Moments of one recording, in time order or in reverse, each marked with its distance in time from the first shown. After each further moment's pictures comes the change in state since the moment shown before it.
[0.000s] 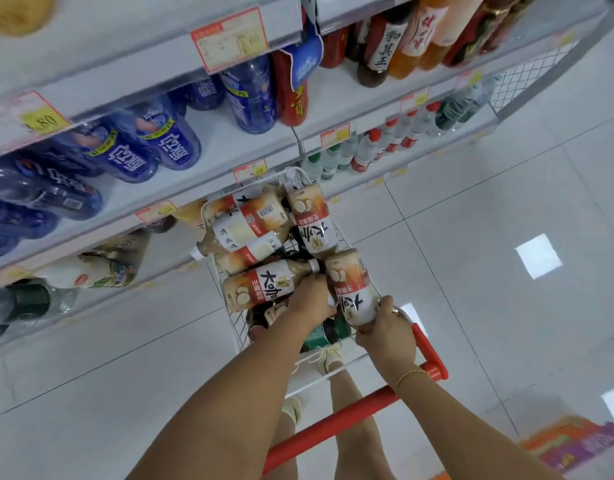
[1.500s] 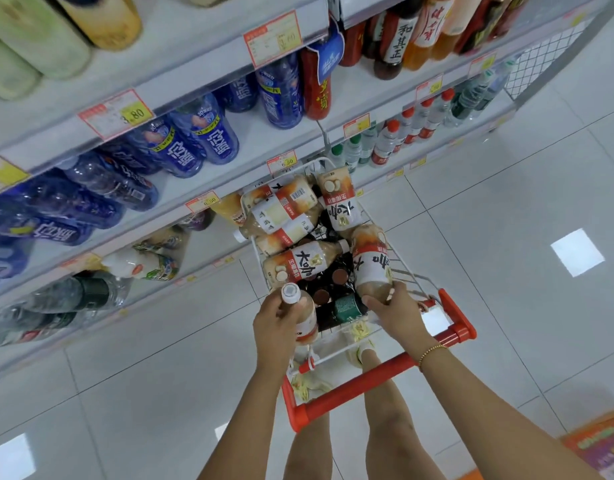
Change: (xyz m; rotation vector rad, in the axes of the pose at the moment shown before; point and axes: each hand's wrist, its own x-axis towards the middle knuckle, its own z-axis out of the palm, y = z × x) left_hand -0.154 -0.063 -0.013 -0.750 0.609 -0.218; right_hand -0.040 -0.026 0.007 0.526 -0.110 0.077
